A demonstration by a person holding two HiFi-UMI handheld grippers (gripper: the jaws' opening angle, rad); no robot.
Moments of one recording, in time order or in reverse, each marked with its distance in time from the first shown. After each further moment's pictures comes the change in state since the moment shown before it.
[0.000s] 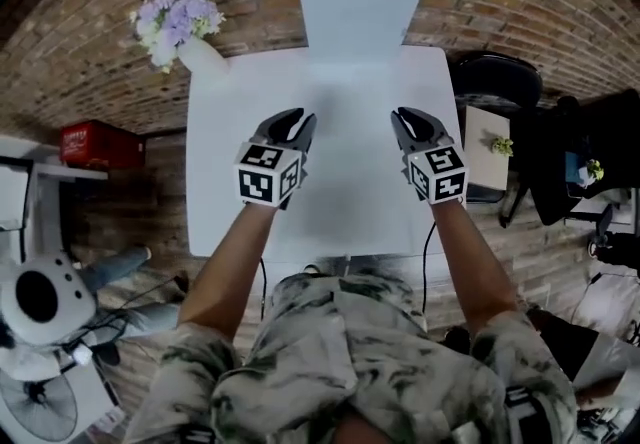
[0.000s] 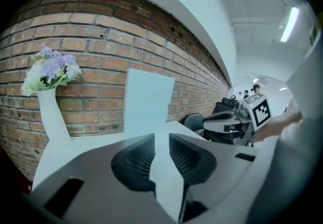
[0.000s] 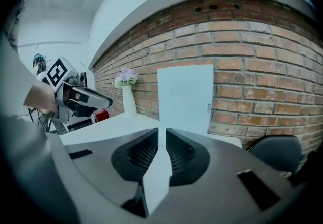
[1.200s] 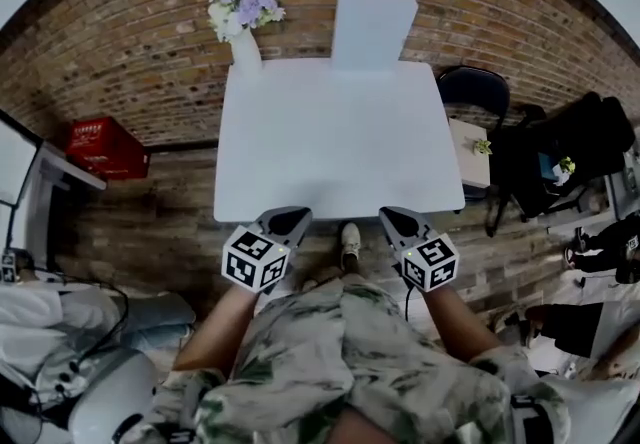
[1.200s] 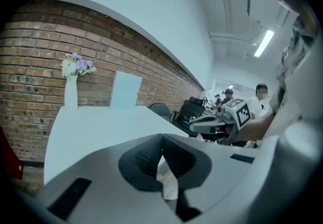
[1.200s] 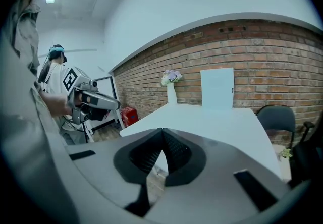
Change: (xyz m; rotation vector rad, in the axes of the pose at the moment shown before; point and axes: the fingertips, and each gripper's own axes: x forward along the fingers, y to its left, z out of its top) left arm -0.347 -0.129 -0.154 -0.016 0.022 -0.251; right arm -0.244 0.325 -0.071 0.071 0.016 0.125
